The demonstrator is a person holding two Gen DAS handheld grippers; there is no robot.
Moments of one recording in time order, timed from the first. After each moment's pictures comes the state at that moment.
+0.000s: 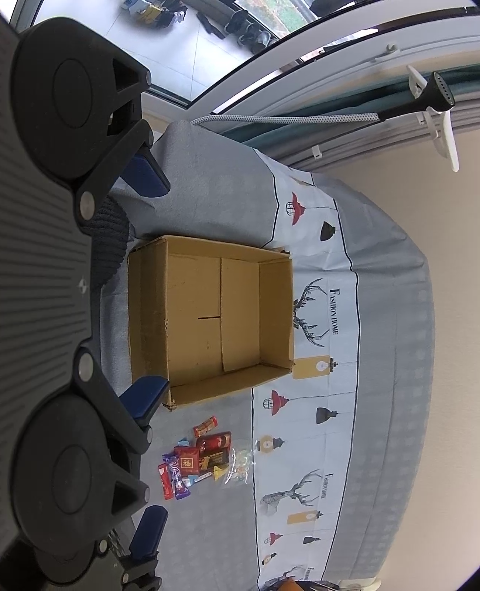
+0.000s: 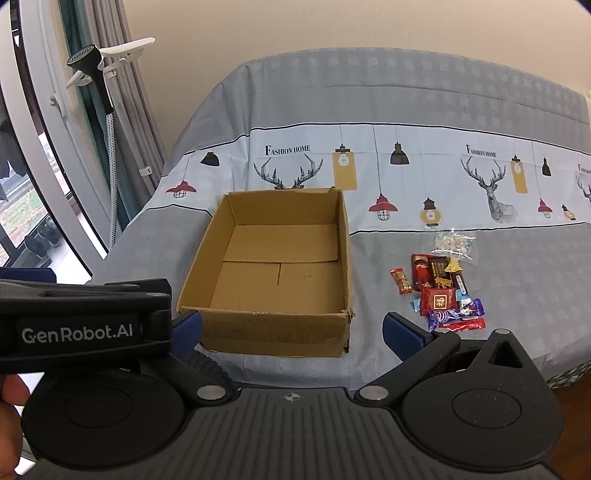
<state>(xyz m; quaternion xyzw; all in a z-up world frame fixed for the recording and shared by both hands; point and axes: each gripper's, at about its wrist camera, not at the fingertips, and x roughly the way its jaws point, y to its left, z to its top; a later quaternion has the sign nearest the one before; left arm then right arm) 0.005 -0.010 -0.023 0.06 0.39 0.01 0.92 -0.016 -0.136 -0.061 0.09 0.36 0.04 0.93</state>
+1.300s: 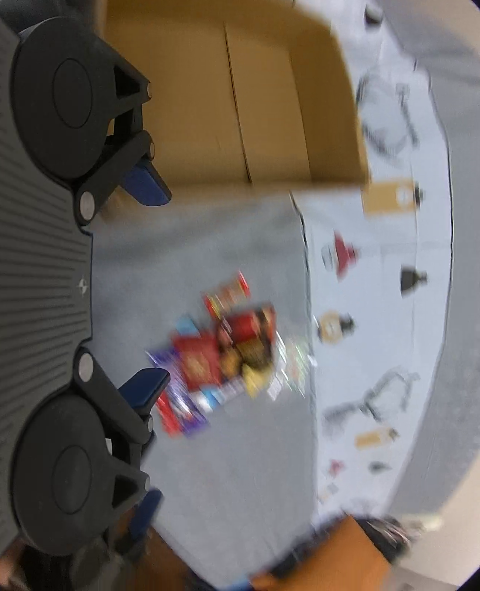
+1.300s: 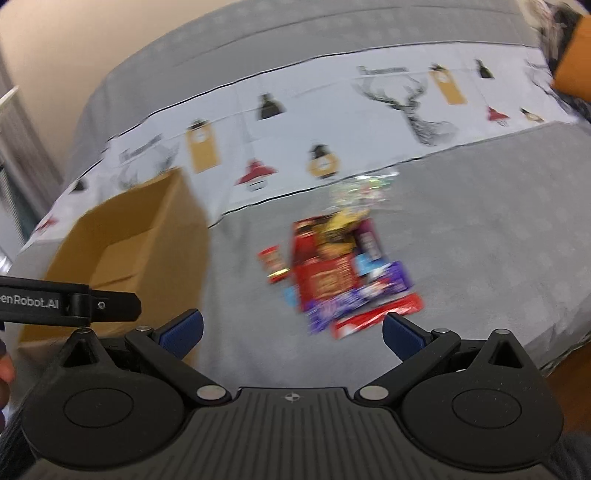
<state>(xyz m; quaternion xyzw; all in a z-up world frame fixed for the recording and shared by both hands) 0.201 -0.198 -0.239 0.03 0.45 -0.18 0.88 0.076 -0.367 -0.277 0.20 0.34 -0.05 0.92</state>
